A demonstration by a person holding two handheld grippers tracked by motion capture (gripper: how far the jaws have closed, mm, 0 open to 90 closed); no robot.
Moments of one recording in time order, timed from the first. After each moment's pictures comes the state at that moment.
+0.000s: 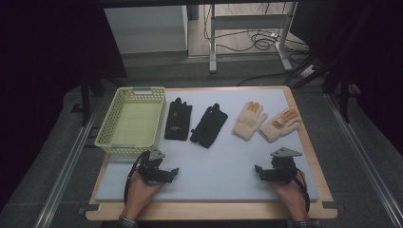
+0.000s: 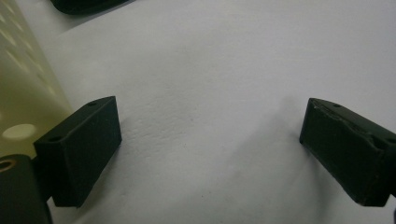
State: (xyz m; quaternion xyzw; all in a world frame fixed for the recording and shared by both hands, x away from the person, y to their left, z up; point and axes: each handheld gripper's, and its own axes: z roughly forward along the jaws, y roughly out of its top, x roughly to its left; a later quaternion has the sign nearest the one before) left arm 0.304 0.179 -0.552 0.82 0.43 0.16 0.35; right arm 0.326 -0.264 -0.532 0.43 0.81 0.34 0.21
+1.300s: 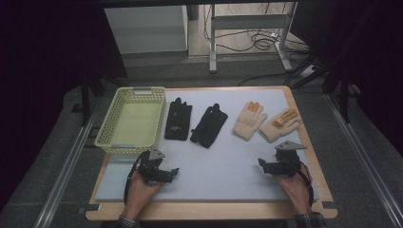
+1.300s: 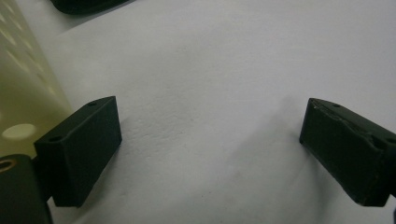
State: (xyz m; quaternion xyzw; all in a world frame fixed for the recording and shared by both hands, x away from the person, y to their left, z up) left arm 0.304 0.179 -0.552 0.82 0.43 0.16 0.35; right arm 0.341 -0.273 -0.518 0.44 0.80 0.34 0.22
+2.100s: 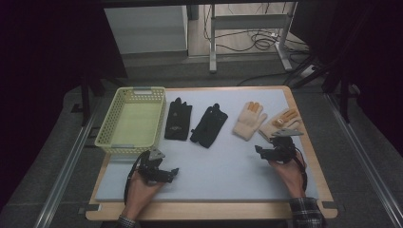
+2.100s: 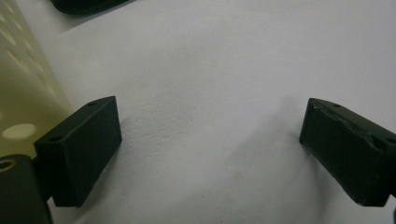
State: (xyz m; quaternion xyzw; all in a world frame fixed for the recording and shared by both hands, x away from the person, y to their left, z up) left arm 0.304 0.179 -0.552 0.82 0.43 0.16 0.35; right arm 0.377 -0.262 -0.504 0.44 0.79 0.37 0.20
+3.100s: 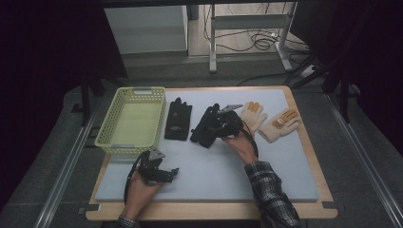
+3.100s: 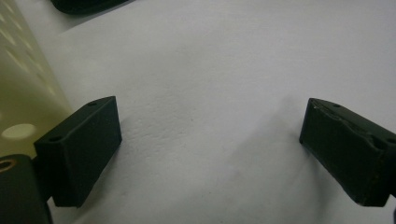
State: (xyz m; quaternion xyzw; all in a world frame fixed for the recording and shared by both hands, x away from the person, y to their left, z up) left arm 0.304 0.179 -0.552 0.82 0.43 0.16 0.35; right arm 0.467 -0.105 -0.503 0.35 0.85 0.36 0.16
